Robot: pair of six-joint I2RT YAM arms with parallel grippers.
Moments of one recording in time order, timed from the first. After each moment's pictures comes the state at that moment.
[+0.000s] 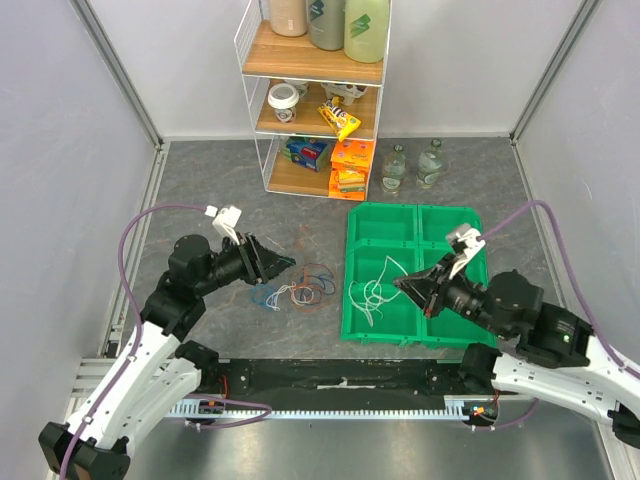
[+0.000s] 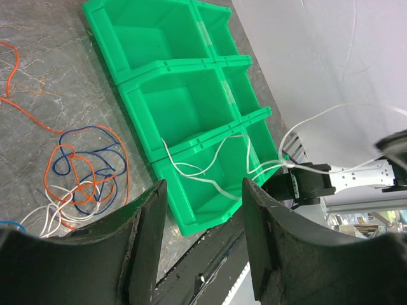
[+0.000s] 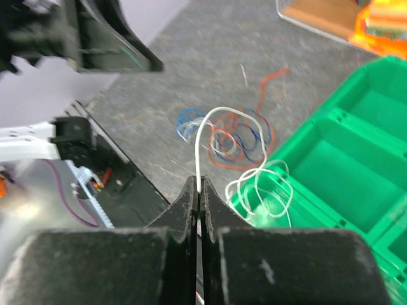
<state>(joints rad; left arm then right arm) -0.42 0.64 0.61 -0.22 0.48 -0.67 1.09 0.49 0.81 -0.54 0.23 0.47</state>
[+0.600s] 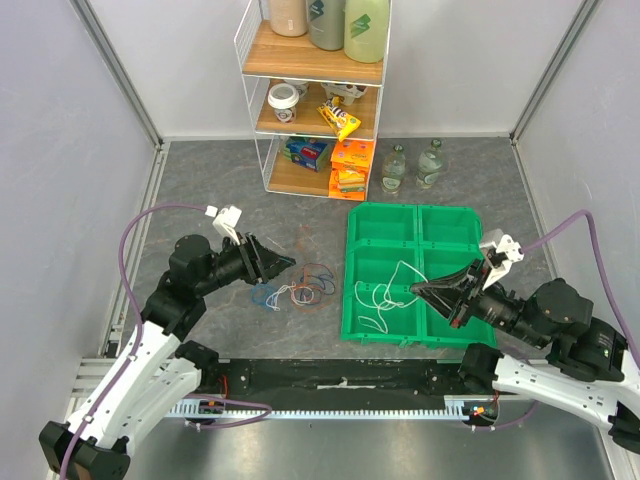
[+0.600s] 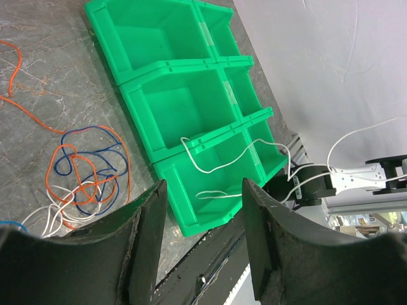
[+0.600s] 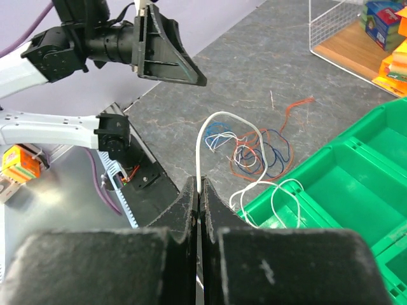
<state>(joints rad) -0.42 0.65 0.60 -0.21 0.47 -0.67 1.09 0.39 0.92 -0.59 0.11 0.39</state>
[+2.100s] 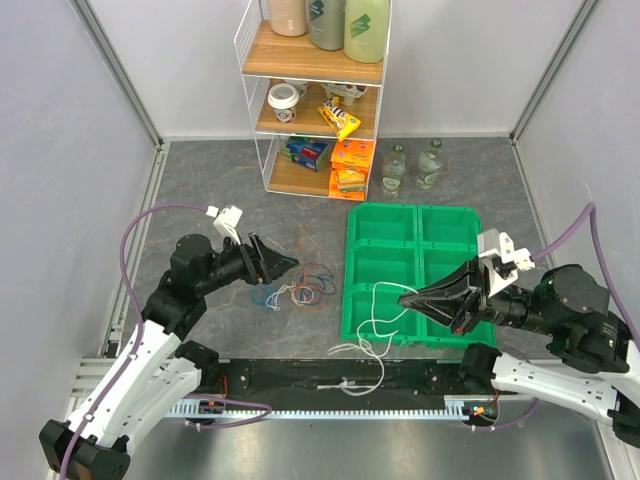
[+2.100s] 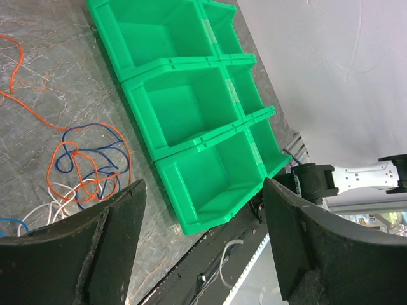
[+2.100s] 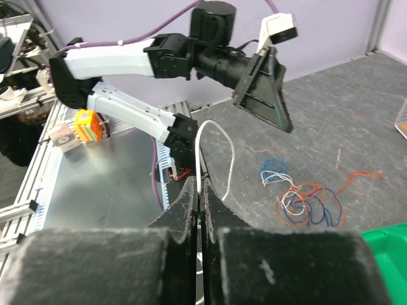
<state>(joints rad) -0.42 0.66 0.60 -0.22 0.47 -0.67 1.09 0.51 1.06 -0.46 -0.26 0.25</state>
